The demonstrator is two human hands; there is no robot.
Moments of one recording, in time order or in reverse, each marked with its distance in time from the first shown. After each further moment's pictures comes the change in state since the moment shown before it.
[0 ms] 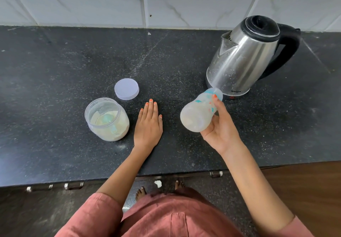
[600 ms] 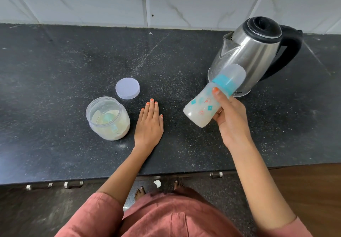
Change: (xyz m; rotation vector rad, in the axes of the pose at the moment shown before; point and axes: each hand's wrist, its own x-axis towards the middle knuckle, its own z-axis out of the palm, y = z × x) left_hand 0.000 -0.001 0.002 0.013 0.015 -0.001; right_hand -0.005 -0.015 0.011 -0.405 0.120 -0.348
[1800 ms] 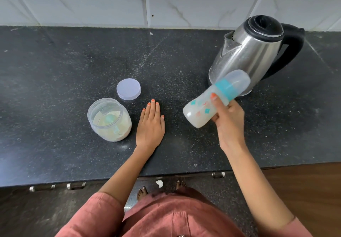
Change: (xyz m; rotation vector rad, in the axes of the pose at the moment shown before) left_hand 0.001 0.000 -0.001 -0.009 -0.018 0.006; right_hand -0.002 0.015 -0.002 -0.074 0.038 -0.115
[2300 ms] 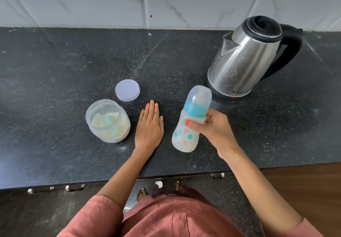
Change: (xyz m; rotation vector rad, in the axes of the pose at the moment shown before) left_hand 0.000 0.001 0.000 0.017 -0.003 -0.003; right_hand -0.013 0.003 0.002 -0.359 -0.316 0.037
